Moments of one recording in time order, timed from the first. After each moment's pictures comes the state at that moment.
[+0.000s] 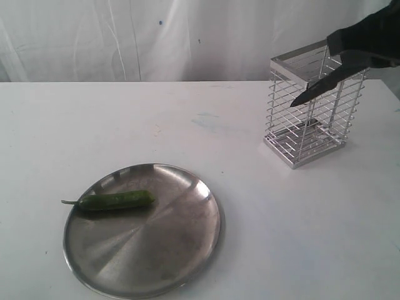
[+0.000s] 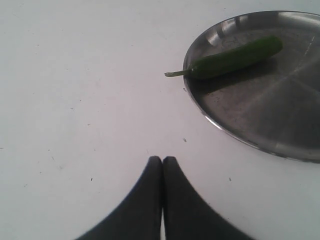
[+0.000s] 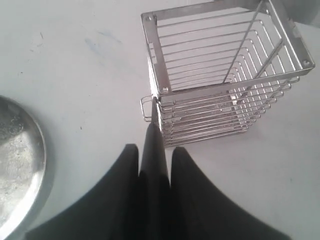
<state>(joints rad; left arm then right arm) -0.01 0.00 0.02 -0.21 0.51 0.31 0.19 1.24 -1.20 0.11 0.78 -0.13</state>
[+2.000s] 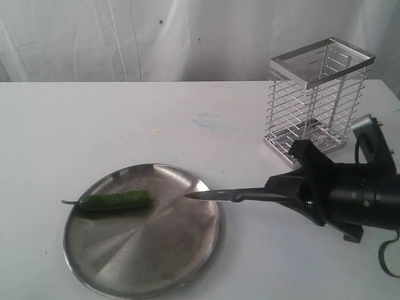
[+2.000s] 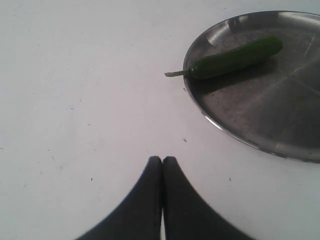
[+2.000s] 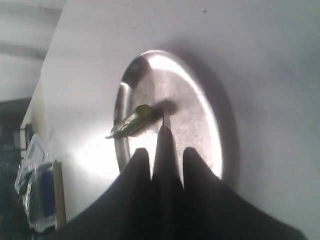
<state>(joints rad) -0.01 0.00 0.02 -0.21 0.51 0.31 0.19 1.30 -0.44 1.74 0.60 -0.88</state>
